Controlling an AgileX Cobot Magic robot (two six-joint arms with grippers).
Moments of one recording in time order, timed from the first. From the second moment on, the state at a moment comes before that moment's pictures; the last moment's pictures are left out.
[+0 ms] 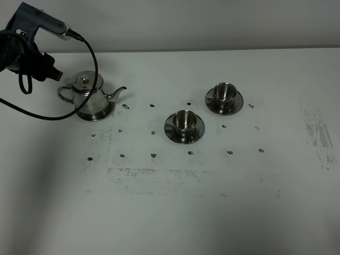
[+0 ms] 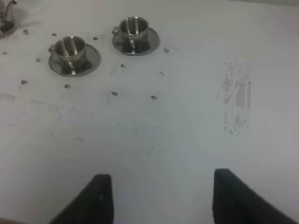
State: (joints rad) left arm -0.07 1.96 -1.38 0.49 0.26 0.02; right arm 0.11 -0.01 -0.52 0.17 1.13 -0.16
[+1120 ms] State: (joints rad) left arm -0.07 2.02 -1.38 0.40 0.18 0.00; right arm 0.11 -0.01 -0.52 0.17 1.13 -0.16
